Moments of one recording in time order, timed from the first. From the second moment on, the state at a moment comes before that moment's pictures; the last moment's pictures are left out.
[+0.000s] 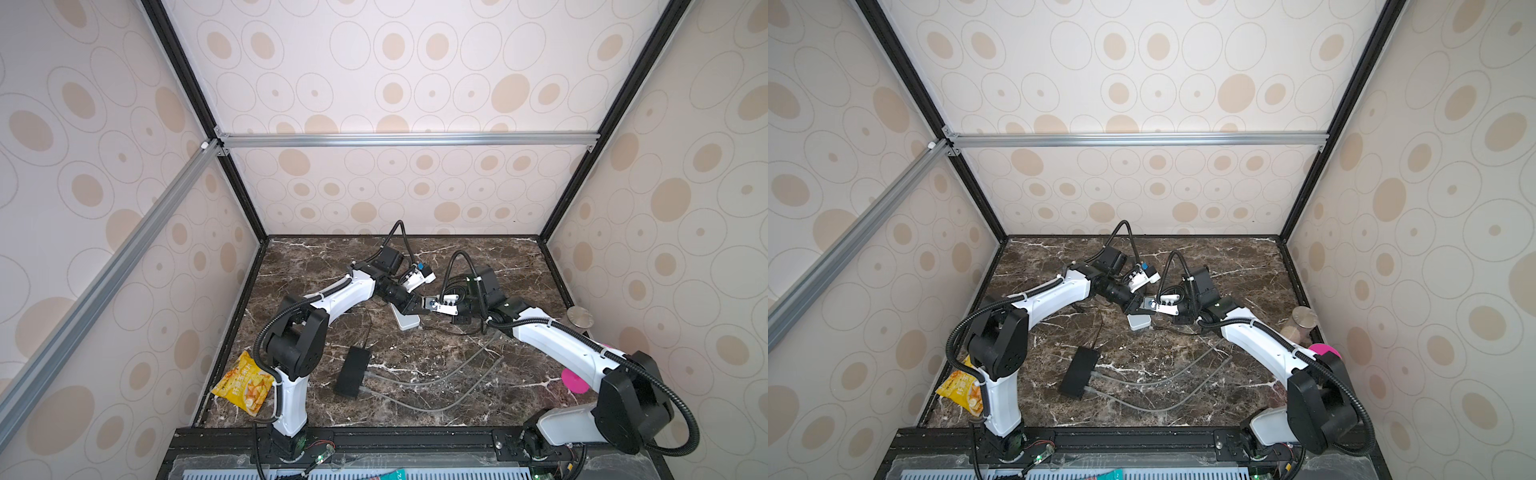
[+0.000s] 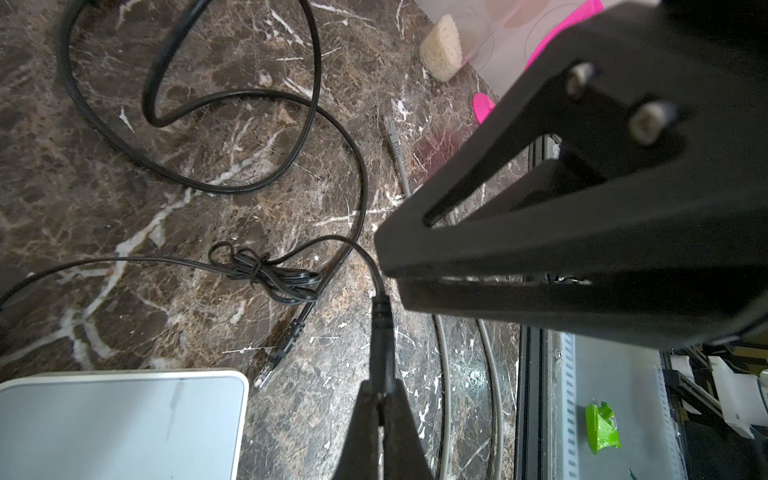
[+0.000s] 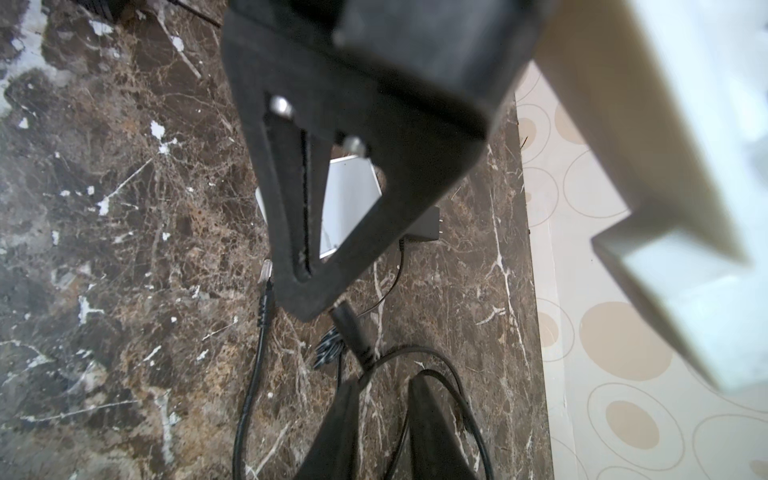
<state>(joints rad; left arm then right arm) -0.57 1.95 1.51 -0.63 0.82 0.22 0.50 1.39 0.98 -0.32 -0.18 -1.09</state>
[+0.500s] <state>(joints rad) -0.58 1.95 1.51 -0.63 0.82 0.22 0.50 1.45 1.02 -0.38 -0.18 -1.17</state>
